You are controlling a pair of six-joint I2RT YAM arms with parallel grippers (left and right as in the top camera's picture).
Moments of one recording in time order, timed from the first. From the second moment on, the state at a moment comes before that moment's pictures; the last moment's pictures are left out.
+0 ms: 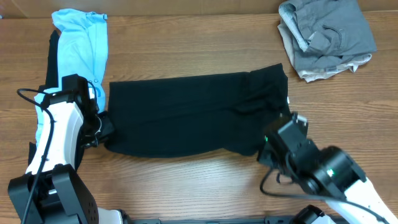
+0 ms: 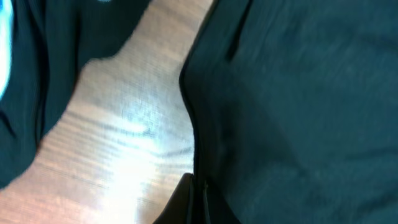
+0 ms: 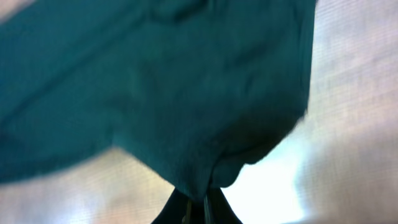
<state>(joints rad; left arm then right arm) 0.24 1.62 1.13 -1.08 0.01 -0.26 0.61 1.04 1.07 -1.18 0.16 0.93</state>
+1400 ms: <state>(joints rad) 0.16 1.84 1.13 -0.52 -0.02 -0.26 0.18 1.63 1.08 -0.44 0.02 0.39</state>
